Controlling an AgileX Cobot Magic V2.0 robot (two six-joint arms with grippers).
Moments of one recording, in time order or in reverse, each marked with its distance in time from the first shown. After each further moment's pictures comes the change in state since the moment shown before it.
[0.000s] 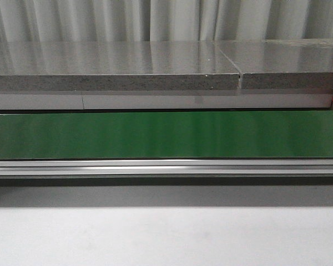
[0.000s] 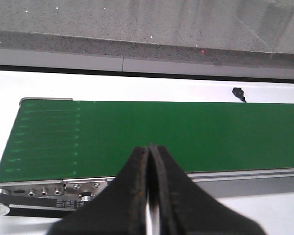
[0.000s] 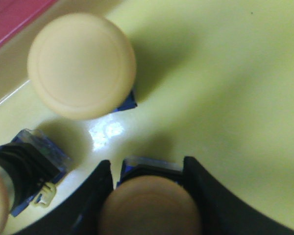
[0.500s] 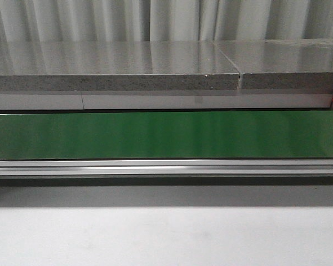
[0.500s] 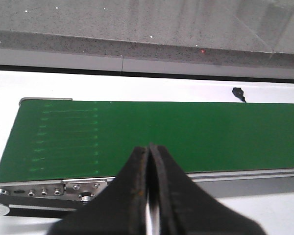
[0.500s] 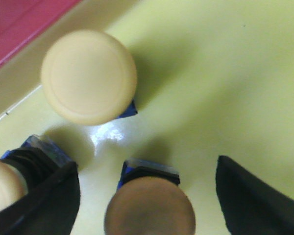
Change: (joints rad) left arm 0.000 0.000 0.000 0.000 0.000 0.000; right arm 0.000 -0.036 0.000 -0.002 -0.005 0.000
